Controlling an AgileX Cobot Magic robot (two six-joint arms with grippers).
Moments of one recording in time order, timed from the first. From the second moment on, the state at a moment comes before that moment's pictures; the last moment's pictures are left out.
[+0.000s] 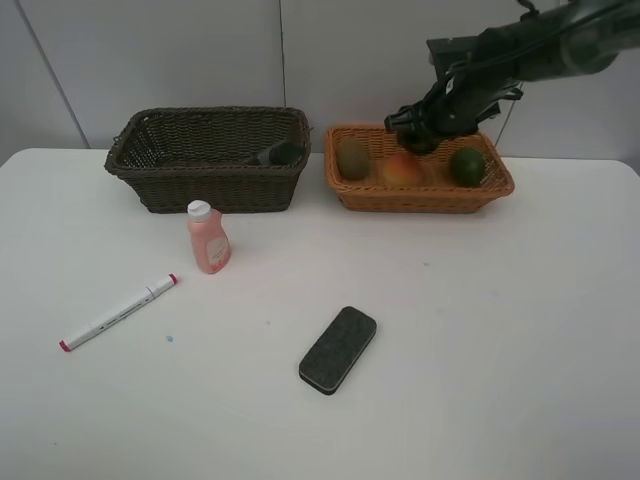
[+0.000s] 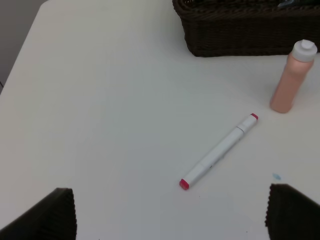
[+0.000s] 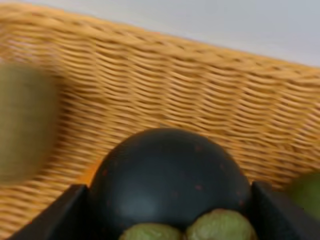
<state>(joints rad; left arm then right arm) -0.01 -0.01 -0.50 0.06 1.06 -0.01 0.23 2.14 -1.58 -0.23 0.41 0.17</state>
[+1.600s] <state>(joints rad) -0.01 -0.01 -0.50 0.06 1.06 -0.01 0.21 2.12 -1.58 -0.22 0.46 0.17</state>
